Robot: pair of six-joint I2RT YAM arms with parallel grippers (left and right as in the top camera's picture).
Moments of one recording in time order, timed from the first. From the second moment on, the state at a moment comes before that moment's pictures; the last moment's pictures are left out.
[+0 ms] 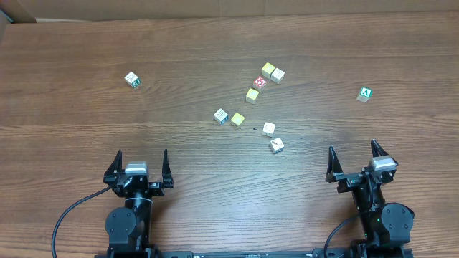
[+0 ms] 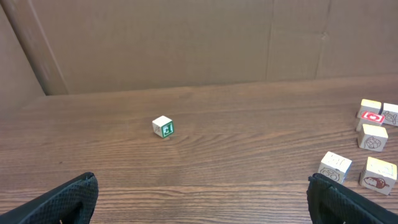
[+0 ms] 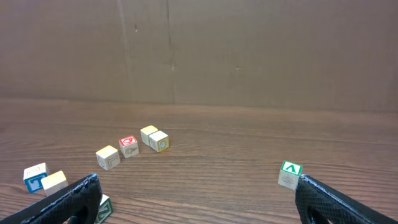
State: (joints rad) left arm 0.00 0.02 0.01 -0.08 -0.04 0.06; right arm 0.00 0.01 0.02 -0.02 -0.15 0.02
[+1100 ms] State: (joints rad) left arm 0.00 0.82 0.72 -0.54 0.04 0.06; right arm 0.00 0.52 0.50 -0.33 -0.49 0.03
